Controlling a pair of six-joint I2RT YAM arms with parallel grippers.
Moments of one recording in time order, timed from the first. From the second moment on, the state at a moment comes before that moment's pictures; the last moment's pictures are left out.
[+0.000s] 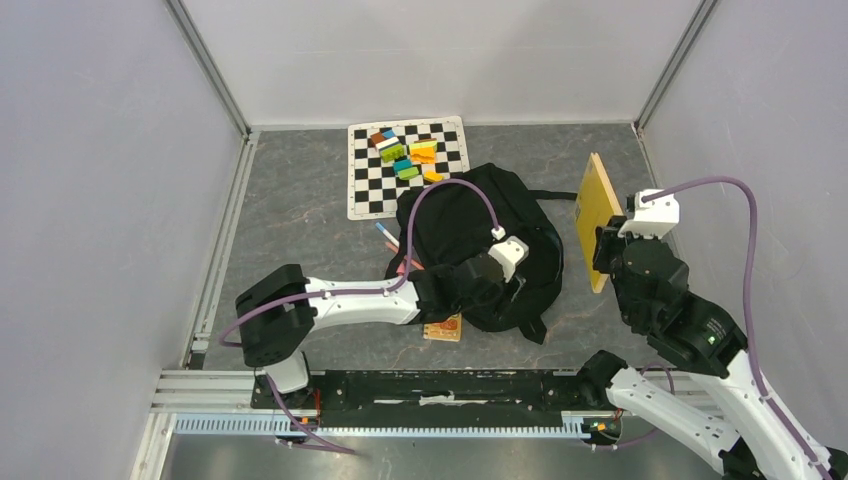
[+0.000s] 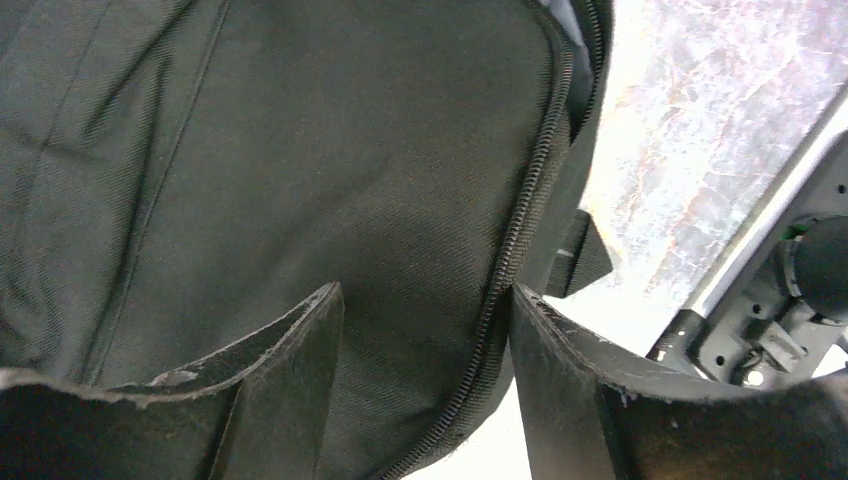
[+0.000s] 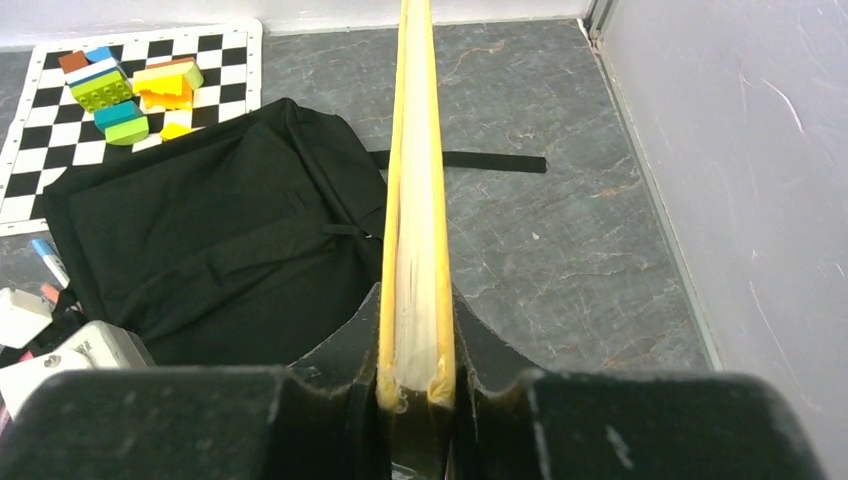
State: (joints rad) left arm -1.22 1.69 1.09 0.02 -0.21 -0.31; right arm 0.73 0.61 1.05 -0.76 0.78 0.24
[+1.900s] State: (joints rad) left arm -0.89 1.60 1.38 -0.06 -0.10 -0.52; right arm 0.73 0.14 0.37 -0.55 0.26 1.05
